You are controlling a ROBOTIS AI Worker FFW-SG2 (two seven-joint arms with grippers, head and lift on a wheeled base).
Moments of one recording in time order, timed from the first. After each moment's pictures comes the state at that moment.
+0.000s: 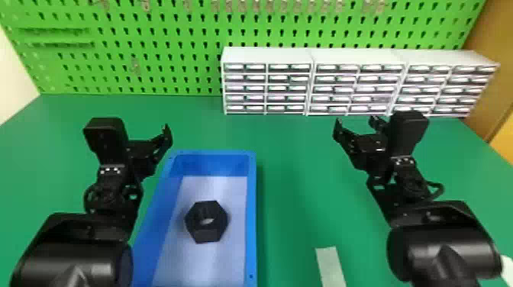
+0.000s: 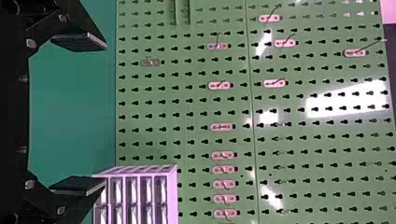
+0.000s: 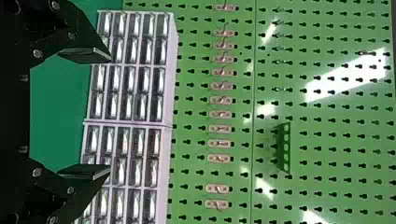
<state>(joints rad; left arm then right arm) -0.01 0.08 0.01 -1.78 0.02 0.17 0.09 -0.15 -0.06 0.04 -1.60 -0.04 0.10 0.06</state>
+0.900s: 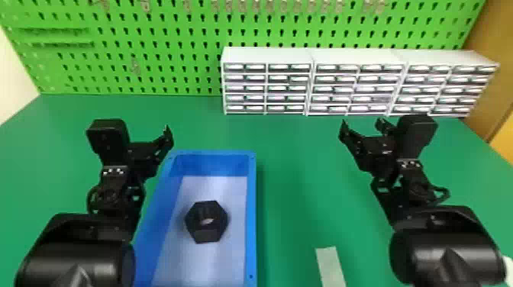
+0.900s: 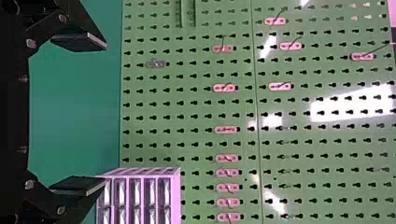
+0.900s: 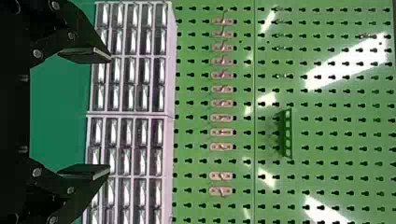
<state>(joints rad) -0.02 0.08 0.00 -1.76 0.03 0.17 0.11 -0.14 -0.04 0.01 -1.61 -0.05 0.09 0.06</state>
